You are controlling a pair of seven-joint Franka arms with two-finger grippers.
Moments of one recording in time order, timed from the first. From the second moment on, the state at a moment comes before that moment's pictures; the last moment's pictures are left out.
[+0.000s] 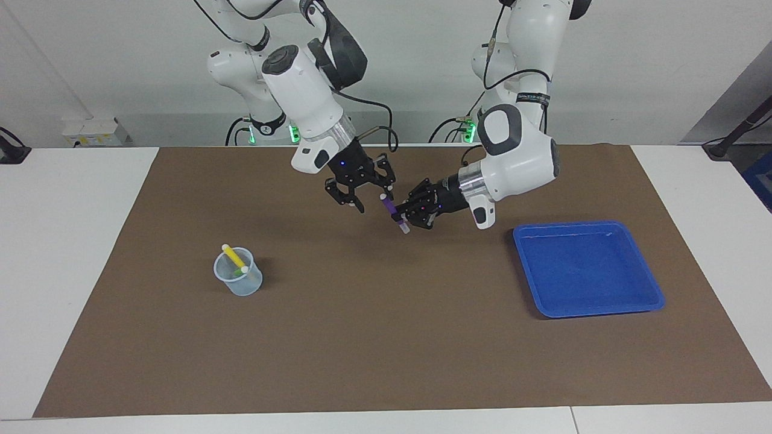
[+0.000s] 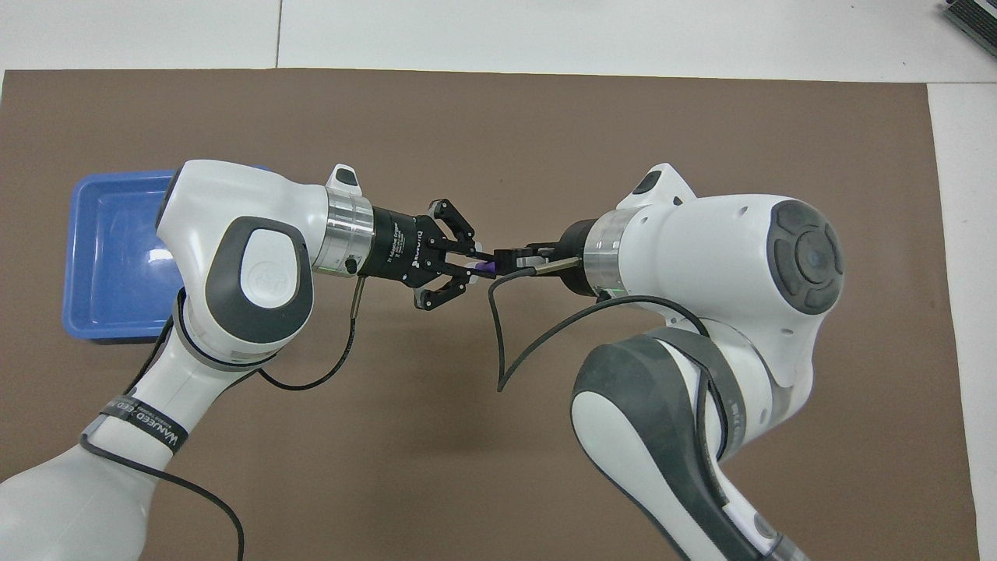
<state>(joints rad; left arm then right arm) -0.25 0.24 -0.20 -1.85 -1.05 2.10 -1.17 0.42 0.09 0.06 -1.86 0.40 2.30 0.16</state>
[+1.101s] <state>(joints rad) -0.25 0.24 -0.20 -1.85 -1.06 2.10 -1.16 0.43 0.10 0.06 -1.85 0.41 2.30 0.17</state>
